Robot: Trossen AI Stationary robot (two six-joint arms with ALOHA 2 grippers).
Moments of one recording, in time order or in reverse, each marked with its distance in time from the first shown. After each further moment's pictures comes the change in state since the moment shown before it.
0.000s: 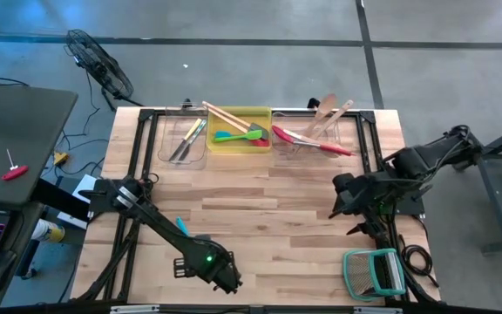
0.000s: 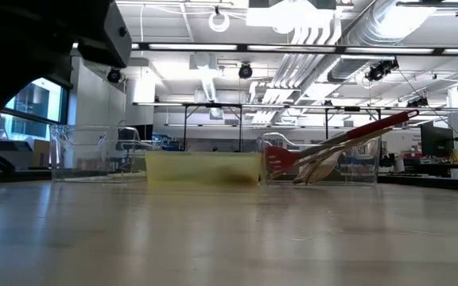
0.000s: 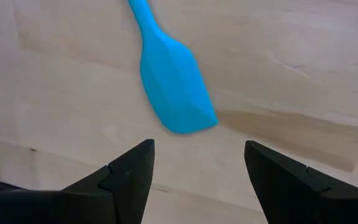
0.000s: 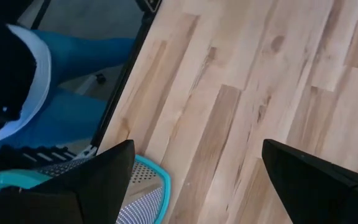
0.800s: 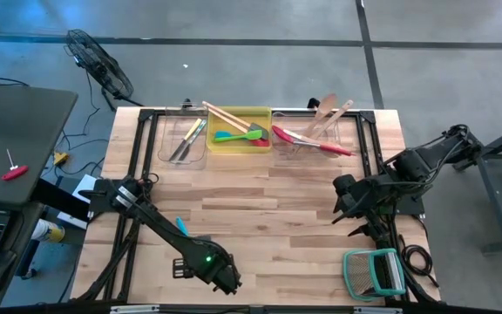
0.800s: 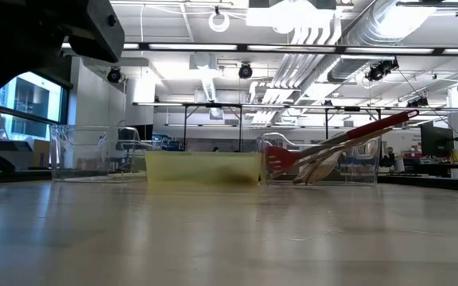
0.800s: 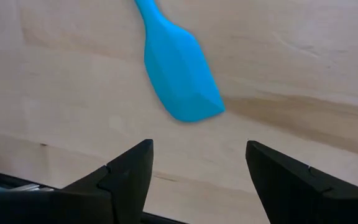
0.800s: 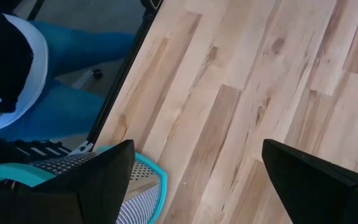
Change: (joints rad) left arm -0.002 -0.002 0.001 0.006 0.037 0.041; right arm 0.036 0.000 0.000 -0.001 0.029 -0.016
